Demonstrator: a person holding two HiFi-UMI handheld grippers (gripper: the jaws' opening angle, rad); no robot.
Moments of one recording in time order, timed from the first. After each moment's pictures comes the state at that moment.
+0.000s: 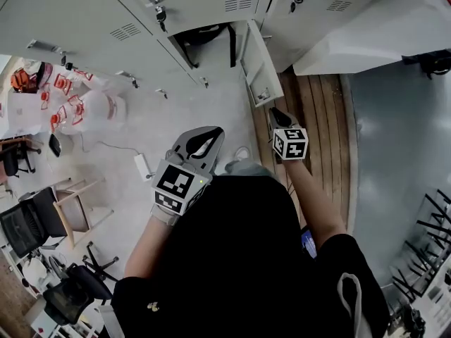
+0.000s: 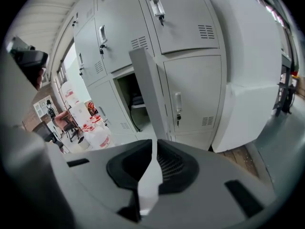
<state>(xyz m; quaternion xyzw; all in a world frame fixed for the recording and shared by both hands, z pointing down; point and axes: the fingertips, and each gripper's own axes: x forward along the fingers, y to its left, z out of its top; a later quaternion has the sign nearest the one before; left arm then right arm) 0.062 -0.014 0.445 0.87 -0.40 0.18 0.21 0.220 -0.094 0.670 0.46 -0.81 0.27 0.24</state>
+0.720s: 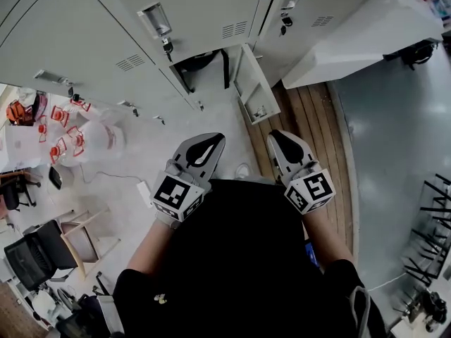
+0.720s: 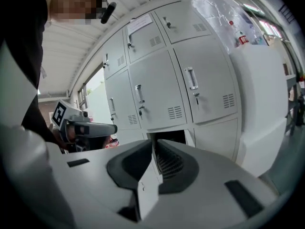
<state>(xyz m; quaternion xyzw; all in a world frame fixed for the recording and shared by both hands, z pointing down) 0.036 -0.046 0.394 0.91 -0.37 0.06 0.16 0.157 -0.058 0.410 0.44 -0.88 0.16 0.06</state>
